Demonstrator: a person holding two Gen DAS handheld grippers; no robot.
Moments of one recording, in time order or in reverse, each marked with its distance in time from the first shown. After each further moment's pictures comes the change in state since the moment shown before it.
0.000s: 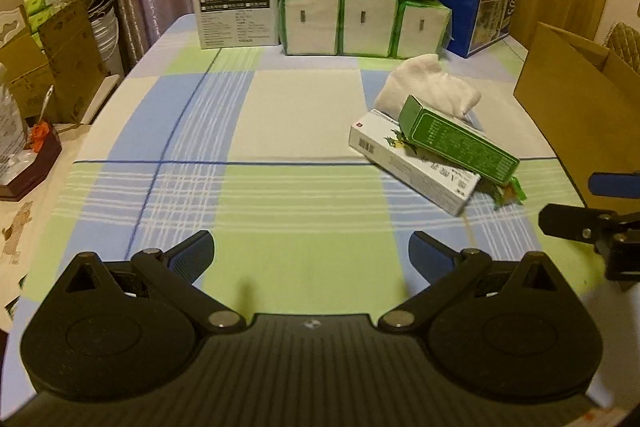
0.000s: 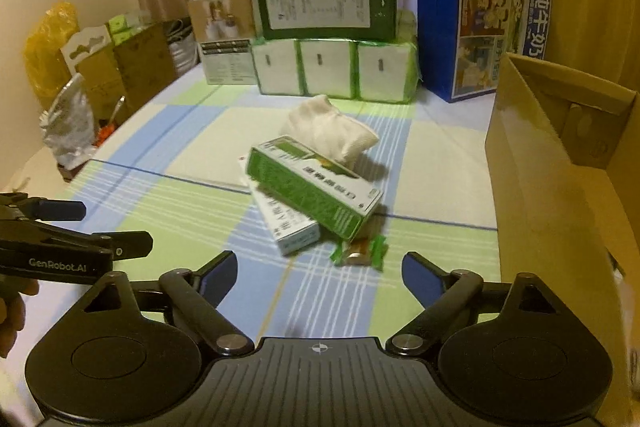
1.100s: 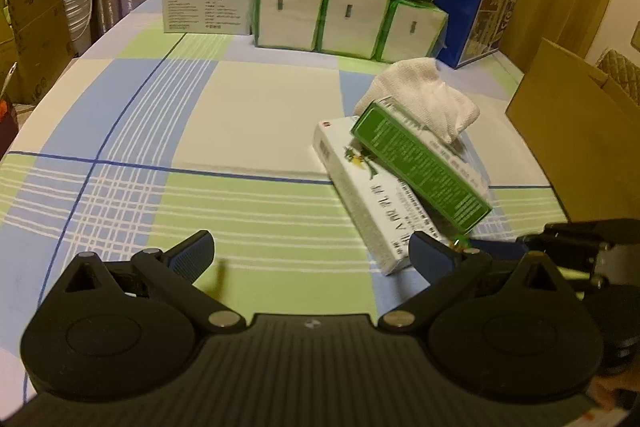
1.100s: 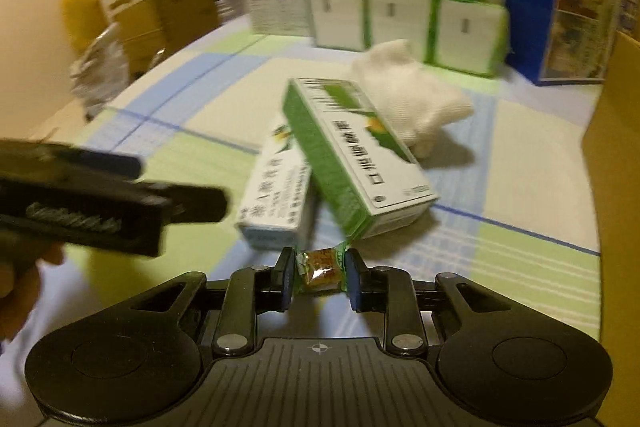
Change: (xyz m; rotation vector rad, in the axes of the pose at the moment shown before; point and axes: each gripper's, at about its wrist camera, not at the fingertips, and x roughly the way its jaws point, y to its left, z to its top) left arm 0.050 -0.002 0.011 -0.075 -0.003 -0.119; right arm 0.076 0.013 -0.008 -0.120 0.092 0.145
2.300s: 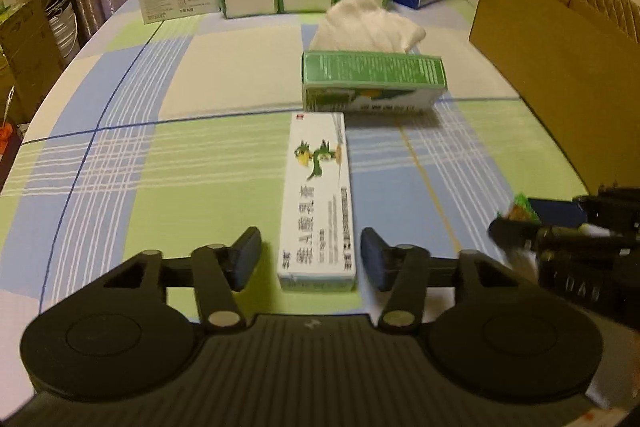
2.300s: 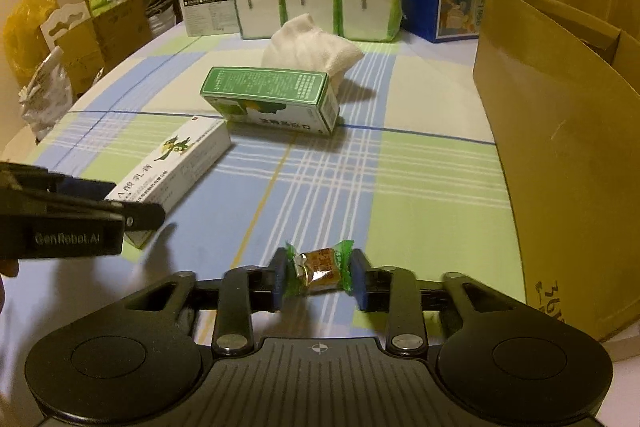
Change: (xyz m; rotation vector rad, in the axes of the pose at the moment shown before) left arm -0.031 -0.034 -0.044 0.145 0.069 0.039; right arm -0.057 0.010 -0.060 0.151 -0.028 -0.204
